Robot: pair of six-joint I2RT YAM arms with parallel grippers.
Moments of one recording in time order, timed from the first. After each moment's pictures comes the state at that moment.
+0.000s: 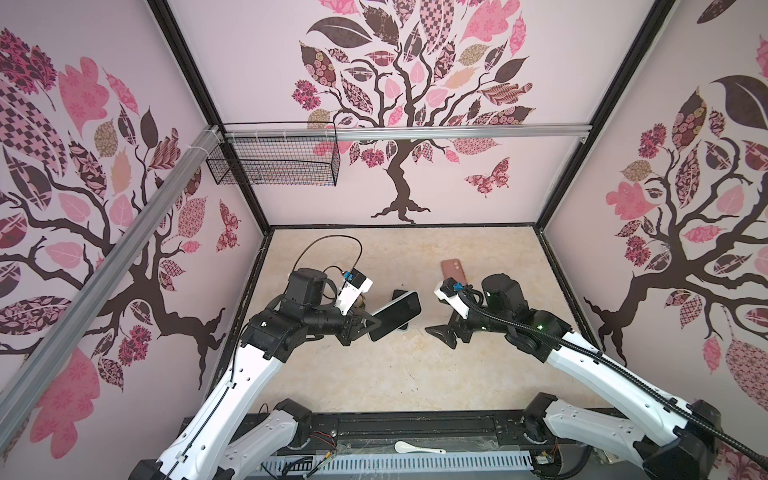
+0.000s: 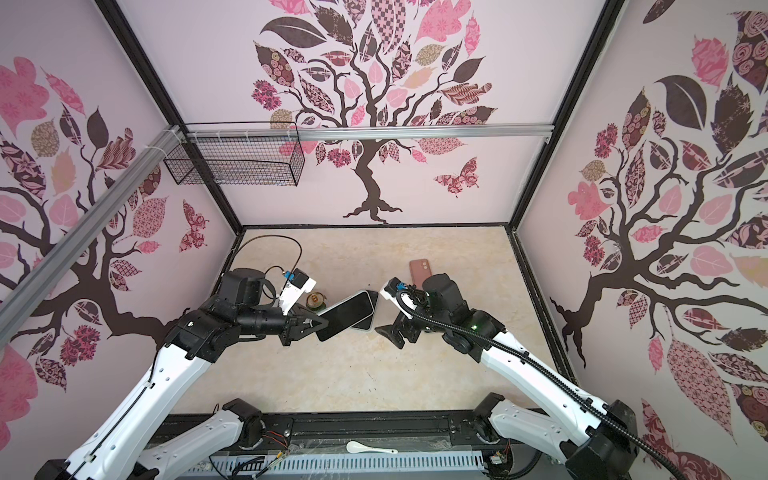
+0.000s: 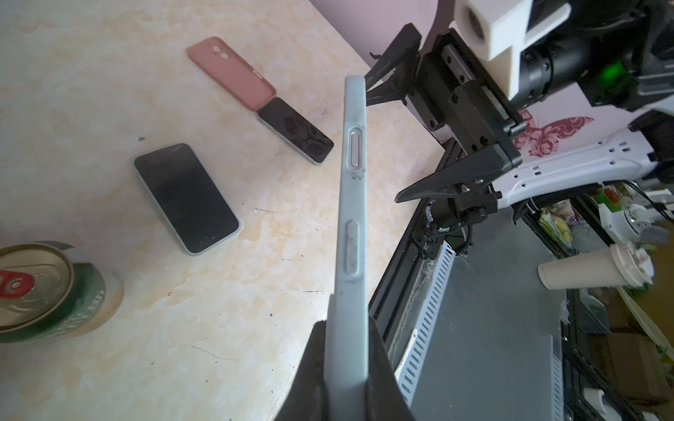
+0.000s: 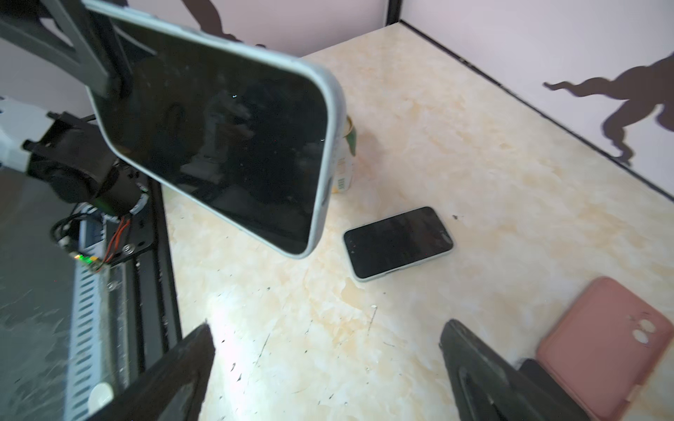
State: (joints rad) left arm -0.44 0.93 1.08 -0.89 0.69 0.02; right arm 0.67 1.03 0.89 -0.44 -0.43 -0.20
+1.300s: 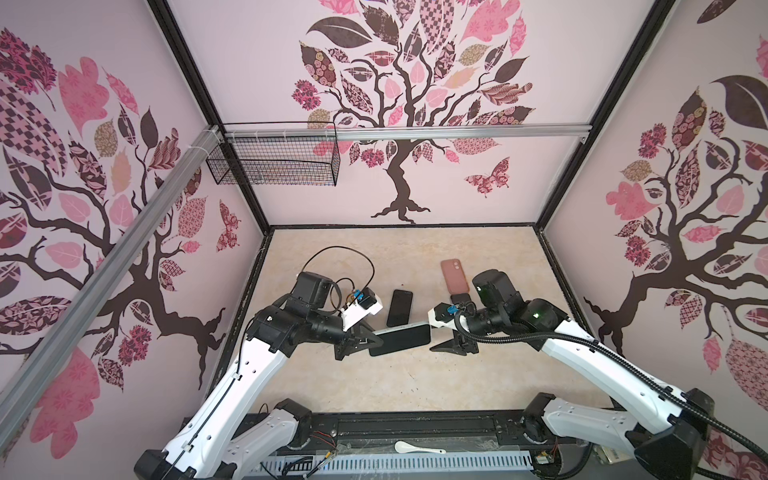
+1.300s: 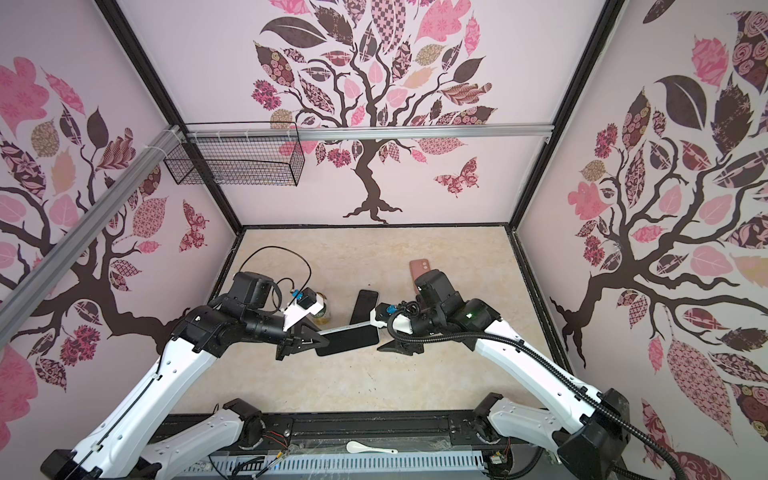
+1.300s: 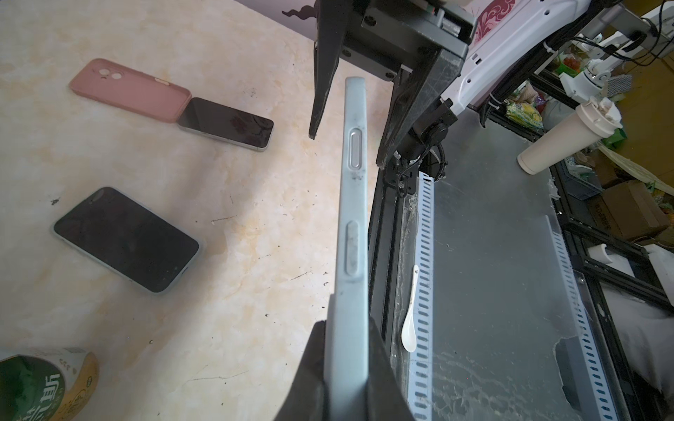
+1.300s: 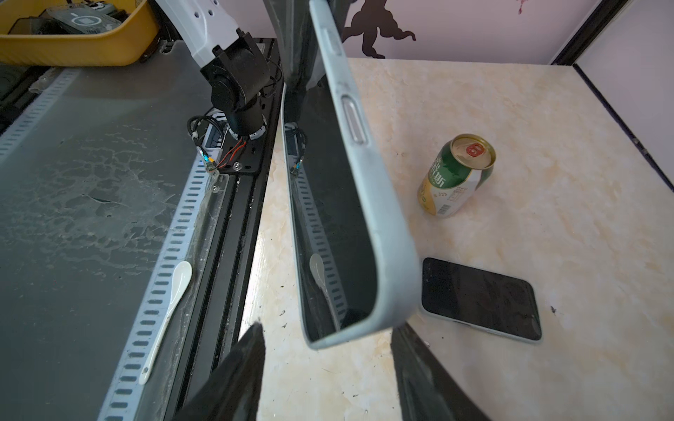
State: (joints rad) left arm -0.44 0.98 1.08 -1.05 0.85 0.48; right arm 0.67 1.10 1.00 -0.68 -0.72 -0.66
